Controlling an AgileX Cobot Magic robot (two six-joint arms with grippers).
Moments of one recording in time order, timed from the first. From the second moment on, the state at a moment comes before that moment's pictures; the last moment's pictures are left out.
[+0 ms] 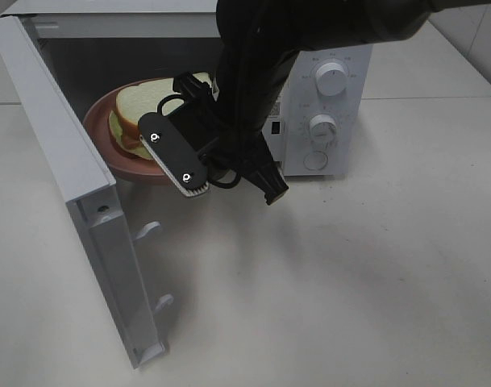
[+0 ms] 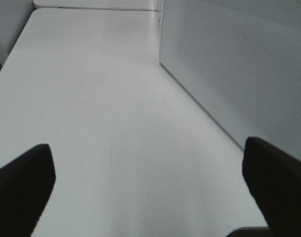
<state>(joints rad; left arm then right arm) 0.00 0.00 -0.52 -0.05 1.08 -0.01 0.77 1.97 -1.49 -0.13 0.69 -1.43</state>
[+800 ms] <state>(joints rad) 0.00 0.00 -0.52 -0.05 1.08 -0.01 0.75 2.20 -1.82 -0.17 0.75 -1.28</state>
